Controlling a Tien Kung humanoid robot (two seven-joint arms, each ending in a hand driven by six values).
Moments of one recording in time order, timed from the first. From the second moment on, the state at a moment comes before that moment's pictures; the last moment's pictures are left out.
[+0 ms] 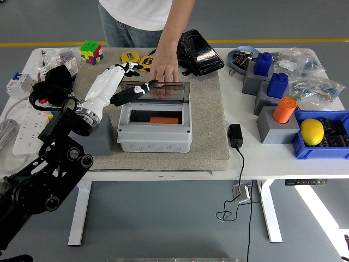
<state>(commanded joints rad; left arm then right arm) -0.45 0.14 -1.08 -1.32 1.97 0.15 0.19 0.18 -0.12 1.54 0.18 -1.09 -0.19 -0.13</state>
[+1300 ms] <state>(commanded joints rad) -0.40 0.26 -1.00 -1.46 1.94 -0.03 0.38 0.18 -0.13 1.55 0.18 -1.10 -0.19 -0.13</state>
